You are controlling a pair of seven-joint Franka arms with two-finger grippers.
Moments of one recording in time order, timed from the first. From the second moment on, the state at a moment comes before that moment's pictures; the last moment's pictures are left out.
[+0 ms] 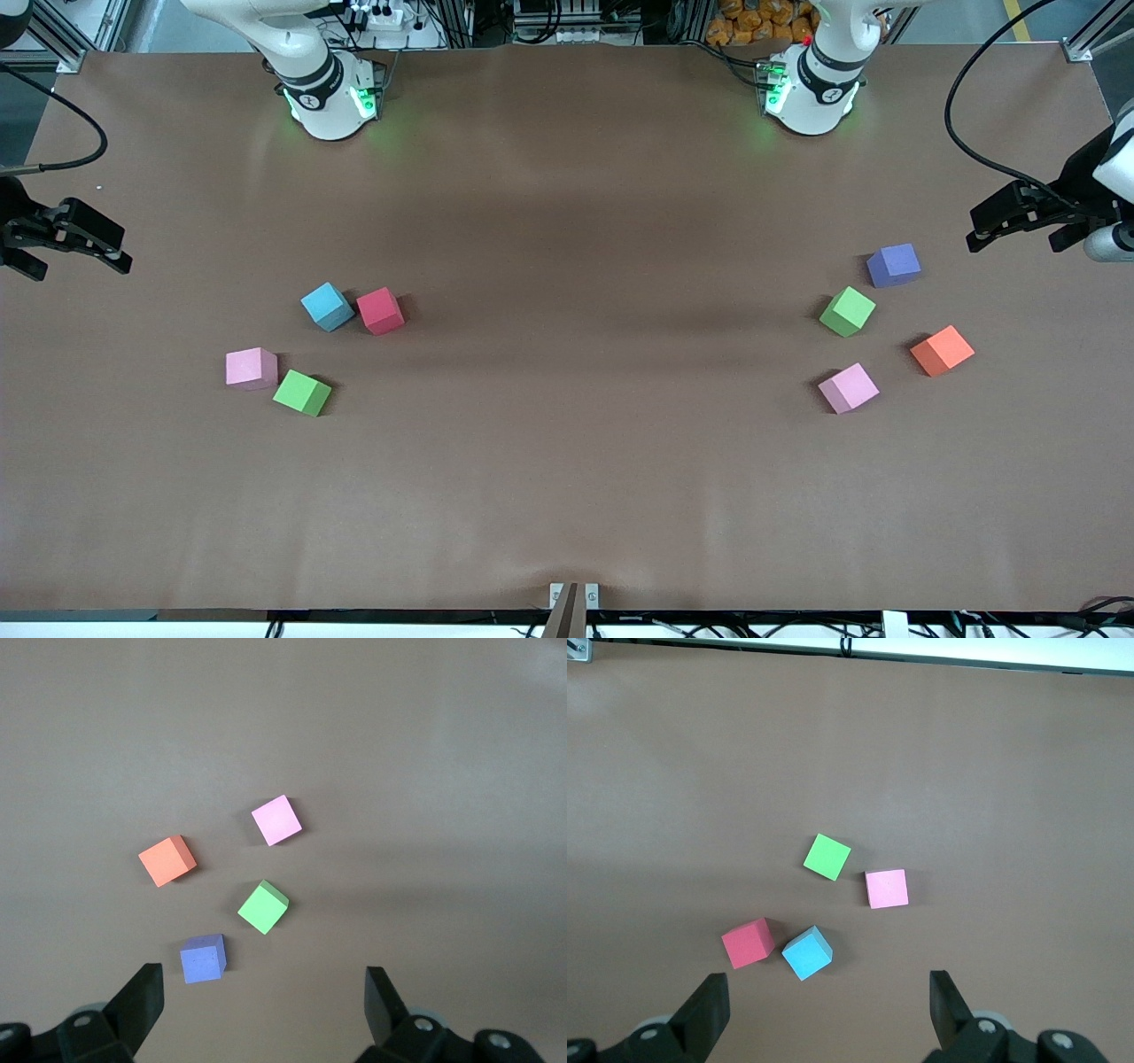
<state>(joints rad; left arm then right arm) 0.04 0.03 -0.09 -1.51 -0.01 1.59 -0.07 0.09 0.06 -0.11 -1.47 0.02 1.64 -0.09</state>
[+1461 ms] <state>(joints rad) 0.13 0.31 -0.06 -1.53 0.02 1.79 -0.07 0.09 0.06 -0.11 -1.47 0.02 1.63 -0.09</state>
